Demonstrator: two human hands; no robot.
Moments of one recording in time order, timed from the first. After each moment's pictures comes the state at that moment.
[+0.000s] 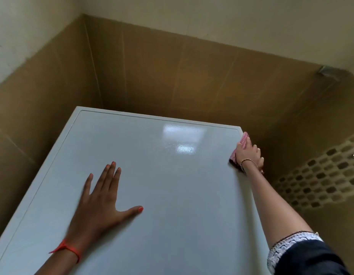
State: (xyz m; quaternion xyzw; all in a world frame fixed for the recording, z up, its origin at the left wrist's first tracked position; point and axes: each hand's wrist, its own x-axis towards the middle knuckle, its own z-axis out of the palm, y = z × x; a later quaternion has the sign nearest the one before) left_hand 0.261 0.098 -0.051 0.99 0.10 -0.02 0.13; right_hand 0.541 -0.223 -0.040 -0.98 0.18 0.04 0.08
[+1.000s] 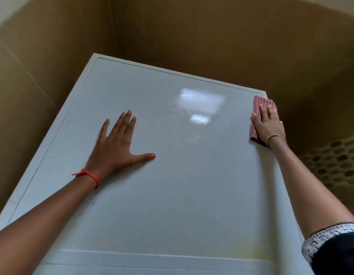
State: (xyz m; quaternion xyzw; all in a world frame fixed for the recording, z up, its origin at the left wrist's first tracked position) left_hand 0.260 0.097 -0.048 0.99 0.11 -0.01 0.11; right_hand 0.518 -0.245 -0.035 -0.99 -0.03 0.07 0.08
